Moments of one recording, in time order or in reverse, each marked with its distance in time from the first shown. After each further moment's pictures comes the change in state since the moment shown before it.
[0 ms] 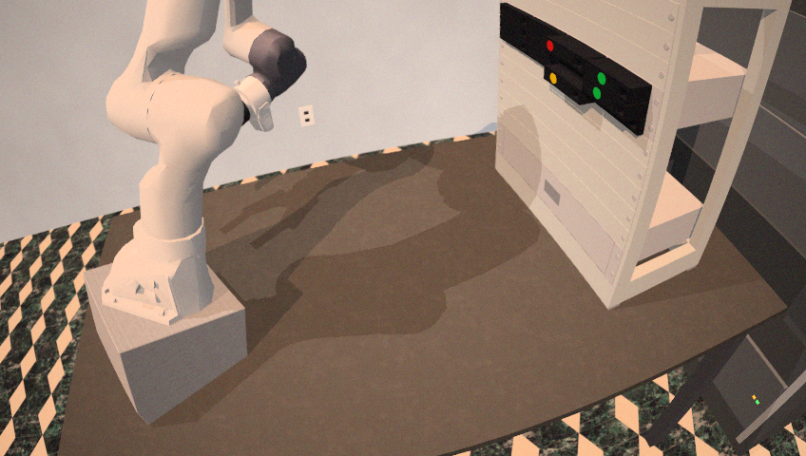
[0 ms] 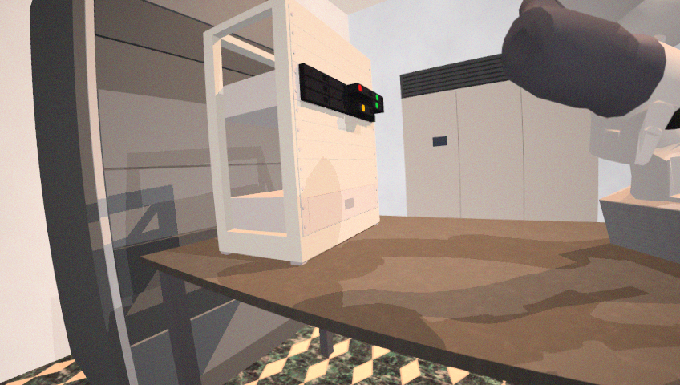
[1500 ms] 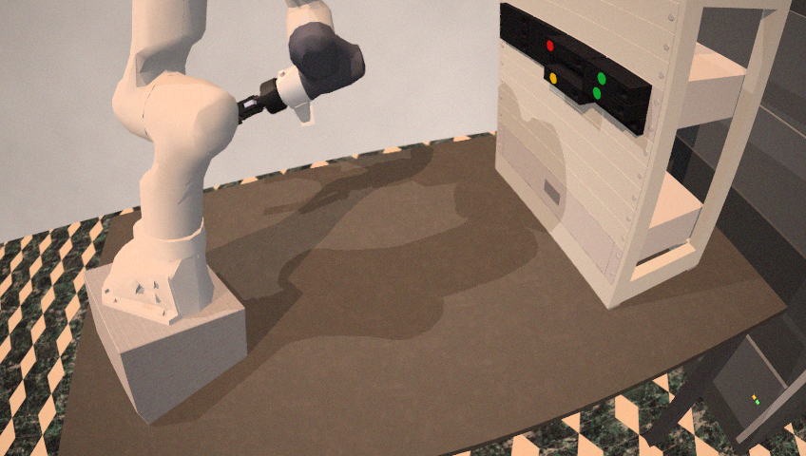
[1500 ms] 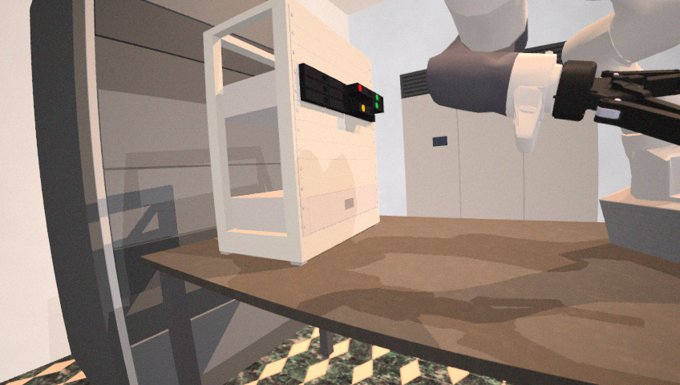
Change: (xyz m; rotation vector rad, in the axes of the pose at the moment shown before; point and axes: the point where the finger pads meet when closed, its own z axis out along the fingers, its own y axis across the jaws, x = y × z) arm -0.039 -0.041 -0.118 0.560 -0.474 -0.321
